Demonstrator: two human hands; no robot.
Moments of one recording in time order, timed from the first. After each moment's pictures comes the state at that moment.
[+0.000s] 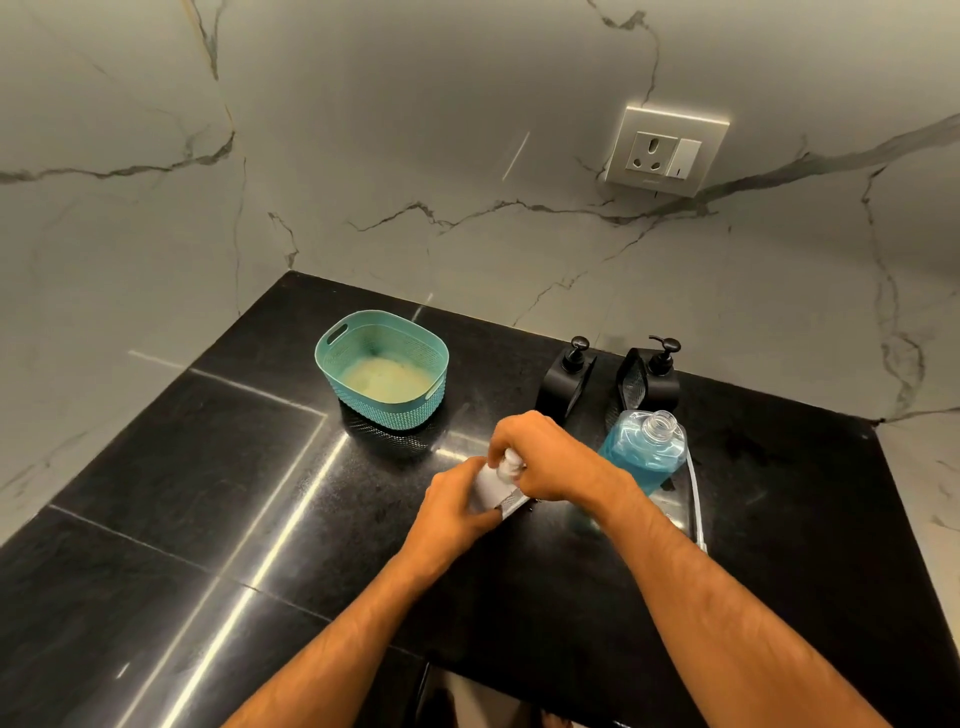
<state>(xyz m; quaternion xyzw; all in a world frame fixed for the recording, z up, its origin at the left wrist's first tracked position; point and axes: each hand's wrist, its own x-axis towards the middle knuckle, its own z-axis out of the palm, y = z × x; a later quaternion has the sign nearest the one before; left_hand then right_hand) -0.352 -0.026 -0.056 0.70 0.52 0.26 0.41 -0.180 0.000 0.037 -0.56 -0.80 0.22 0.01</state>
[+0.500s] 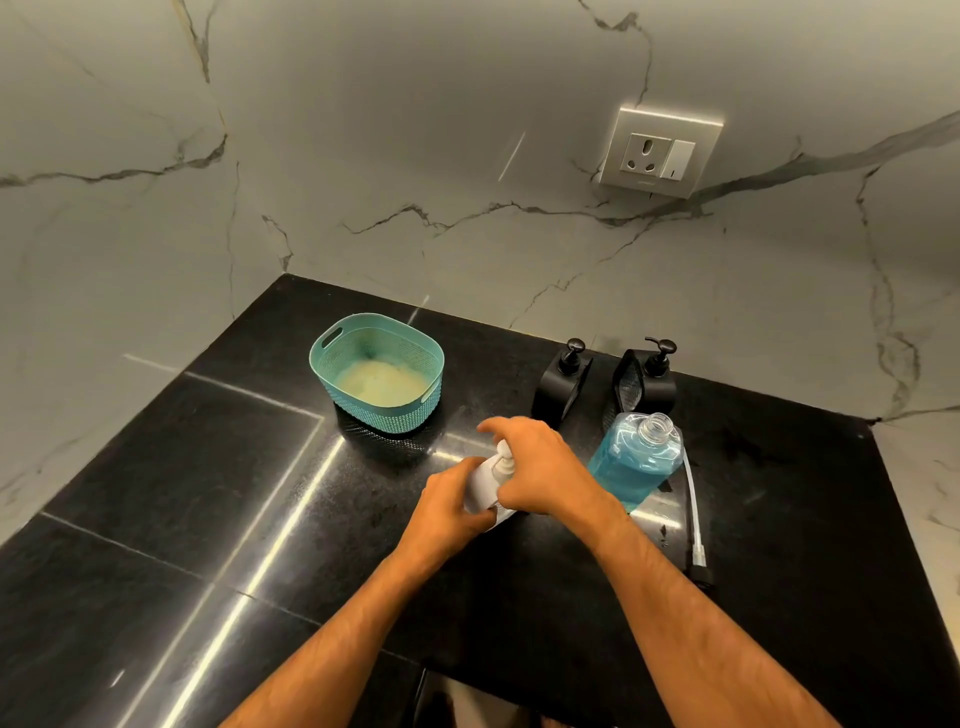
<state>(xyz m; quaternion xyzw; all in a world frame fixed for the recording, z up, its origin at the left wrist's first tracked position) -0.353 -0.017 -0.060 0.70 0.52 0.25 0.41 -0.192 -0.013 0.030 -0.66 -0.71 0.25 0.10</state>
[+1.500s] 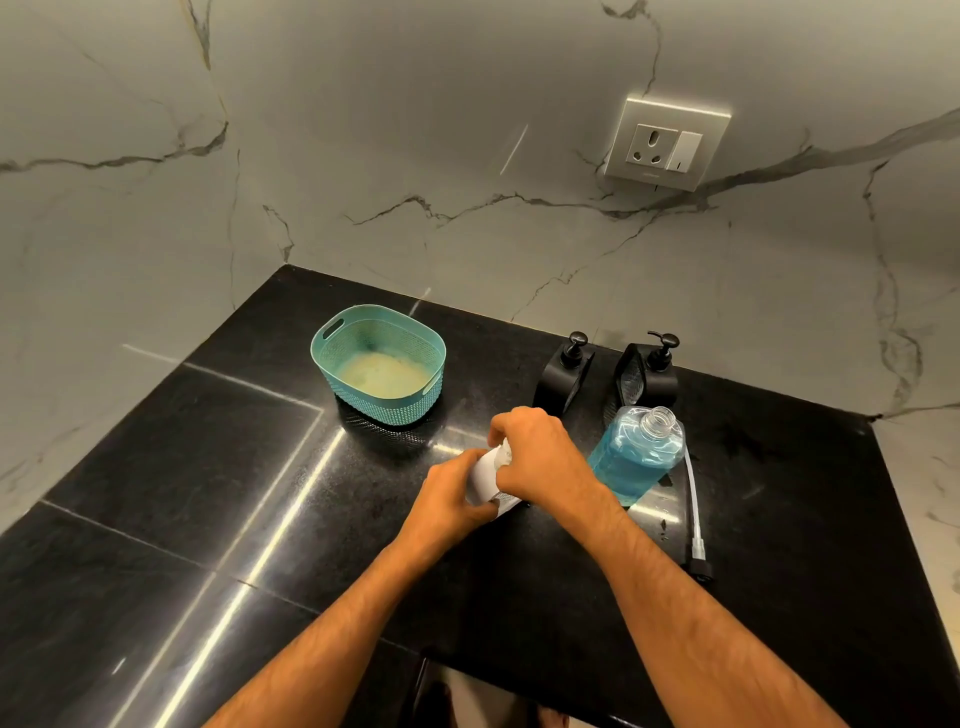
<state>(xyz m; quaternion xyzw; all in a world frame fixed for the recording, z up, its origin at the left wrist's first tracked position) -0.351 -0.013 -0.064 0.71 0.52 0.24 0.40 -0.201 -0.014 0.041 -0.67 -0.71 0.19 0.08</state>
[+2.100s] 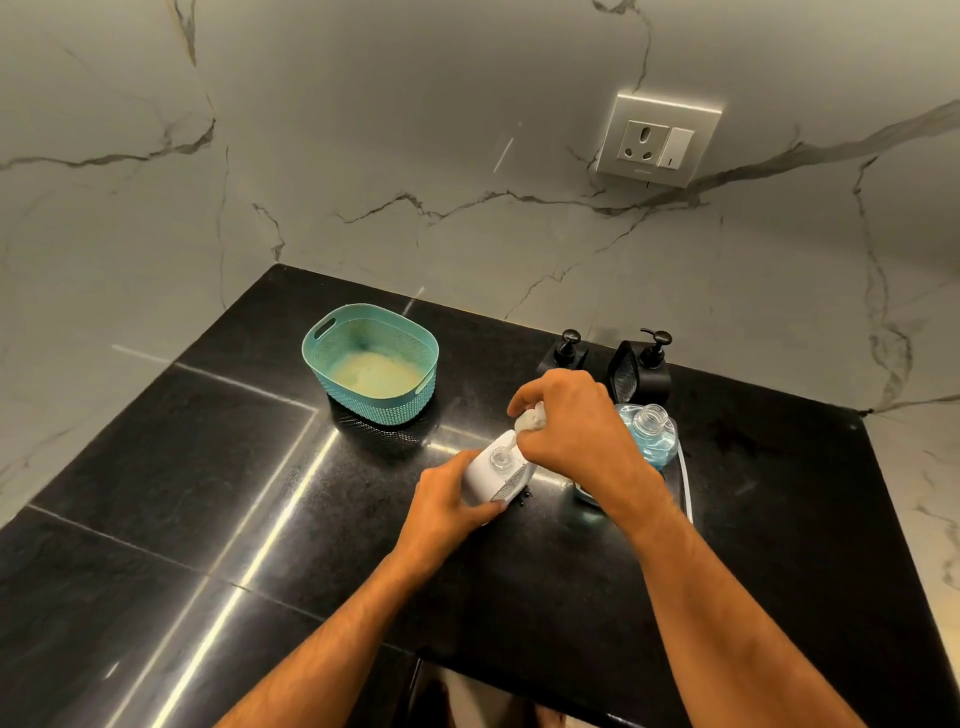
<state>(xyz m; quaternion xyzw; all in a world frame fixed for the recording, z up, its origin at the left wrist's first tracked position) -0.346 -0.019 -0.073 0.71 0.53 0.29 0.37 -0.174 -0.022 0.095 -0.69 -0.68 0.17 0.17</state>
